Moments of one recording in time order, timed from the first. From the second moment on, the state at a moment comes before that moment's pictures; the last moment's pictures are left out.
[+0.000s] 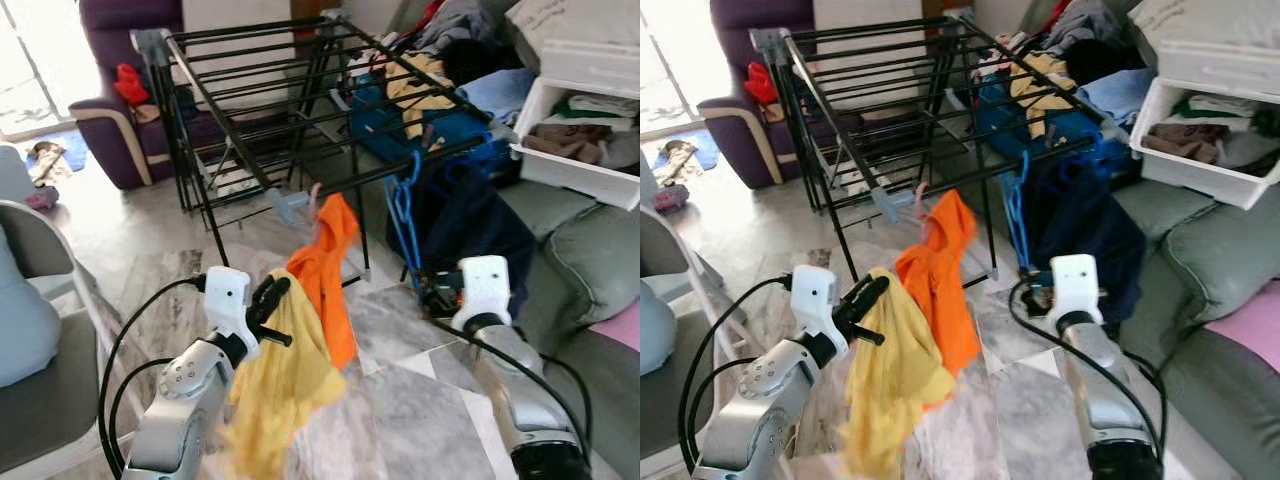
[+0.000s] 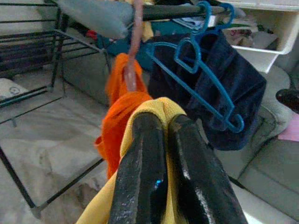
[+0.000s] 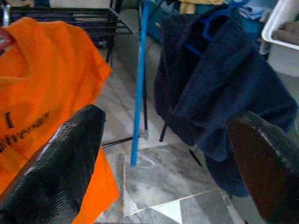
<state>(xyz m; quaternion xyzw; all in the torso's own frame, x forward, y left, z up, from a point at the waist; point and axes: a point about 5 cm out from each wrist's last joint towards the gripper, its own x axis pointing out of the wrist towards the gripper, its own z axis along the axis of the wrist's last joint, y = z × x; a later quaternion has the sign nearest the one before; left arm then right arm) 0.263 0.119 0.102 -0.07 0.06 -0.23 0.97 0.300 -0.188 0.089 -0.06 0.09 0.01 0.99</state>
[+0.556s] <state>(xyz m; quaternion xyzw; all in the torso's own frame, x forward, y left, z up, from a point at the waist) 0.265 0.125 0.104 -0.06 0.05 -0.22 0.97 0.304 -0.189 0.088 -0.06 0.10 0.01 0.99</state>
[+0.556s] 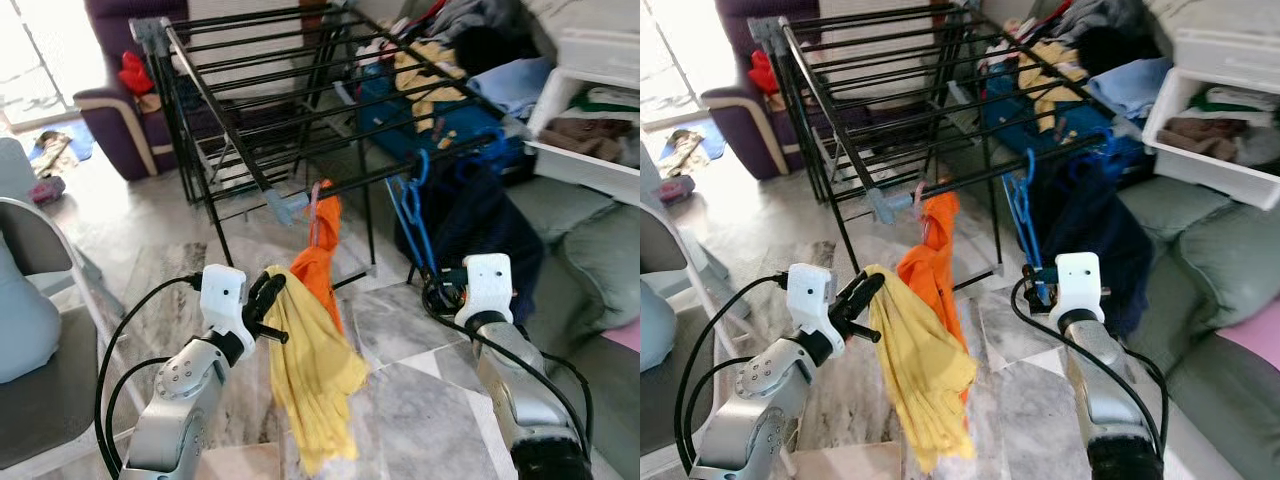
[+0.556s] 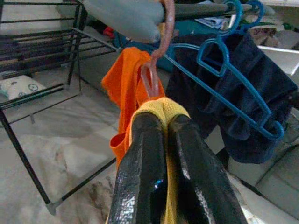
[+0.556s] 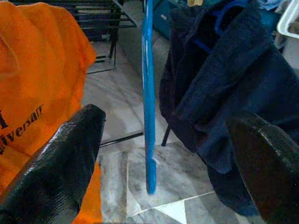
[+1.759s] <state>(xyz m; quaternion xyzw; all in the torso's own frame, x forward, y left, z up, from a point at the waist) 0.265 0.123 0.101 -0.06 0.06 -0.21 0.97 0.314 -0.192 0.075 -0.04 0.14 0.02 0.99</state>
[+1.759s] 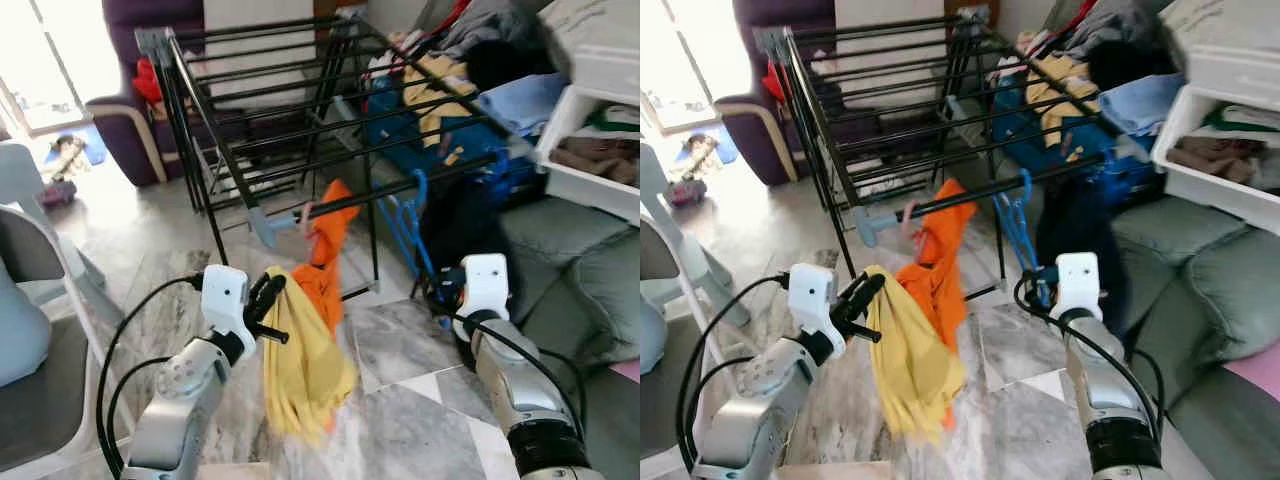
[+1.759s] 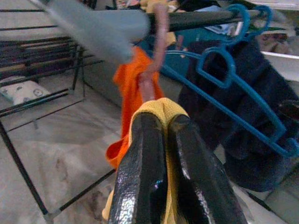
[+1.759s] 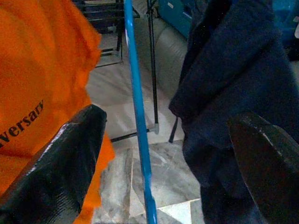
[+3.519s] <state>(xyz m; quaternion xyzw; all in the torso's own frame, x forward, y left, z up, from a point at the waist) 0.261 0.148 0.098 -0.04 0.07 -0.11 0.99 0.307 -0.178 0.090 -0.03 0.08 0.08 0.99</state>
